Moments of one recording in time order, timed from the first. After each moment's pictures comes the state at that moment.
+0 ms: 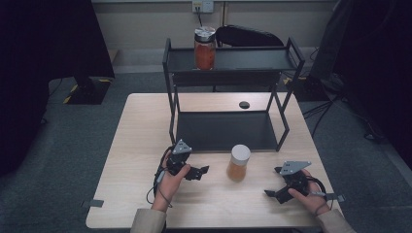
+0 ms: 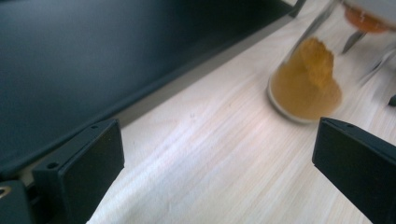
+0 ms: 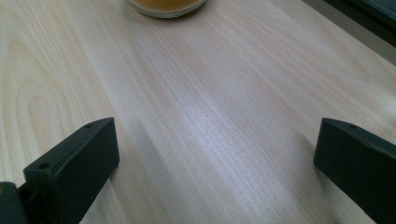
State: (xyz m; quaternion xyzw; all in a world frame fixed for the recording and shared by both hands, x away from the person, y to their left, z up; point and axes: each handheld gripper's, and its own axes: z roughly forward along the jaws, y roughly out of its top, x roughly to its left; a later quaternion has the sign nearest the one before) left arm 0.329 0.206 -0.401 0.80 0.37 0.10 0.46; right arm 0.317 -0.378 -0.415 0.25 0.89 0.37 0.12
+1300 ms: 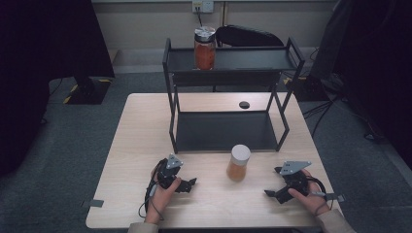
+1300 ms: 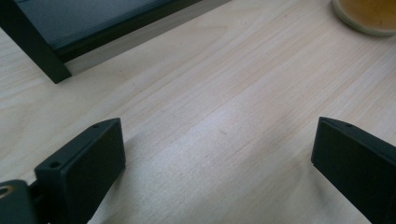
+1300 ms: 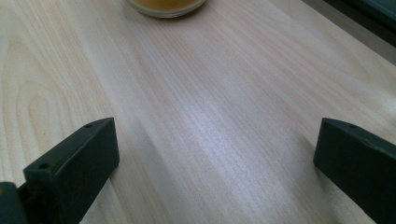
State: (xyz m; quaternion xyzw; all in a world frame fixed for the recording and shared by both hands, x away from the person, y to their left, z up) left arm 0.300 0.217 -0.425 0.82 0.40 0.15 0.39; right arm 0.317 -0.378 -0.415 0.25 0.89 0.37 0.12
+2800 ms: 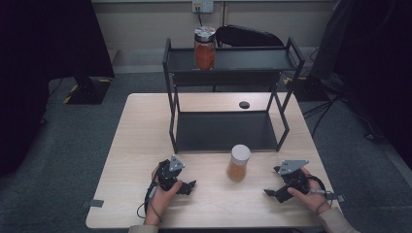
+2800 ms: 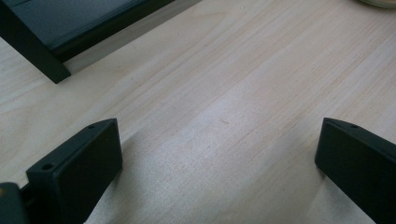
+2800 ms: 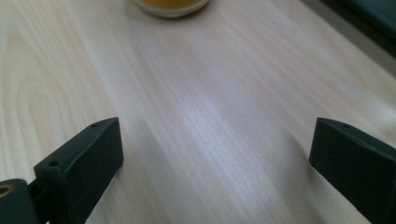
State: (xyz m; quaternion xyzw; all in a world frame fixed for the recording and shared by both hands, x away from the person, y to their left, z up) left arm 0.298 0.208 -0.422 0.84 0.37 0.16 0.36; right arm 0.319 -0.370 -0.403 0.24 0.90 0.36 0.13
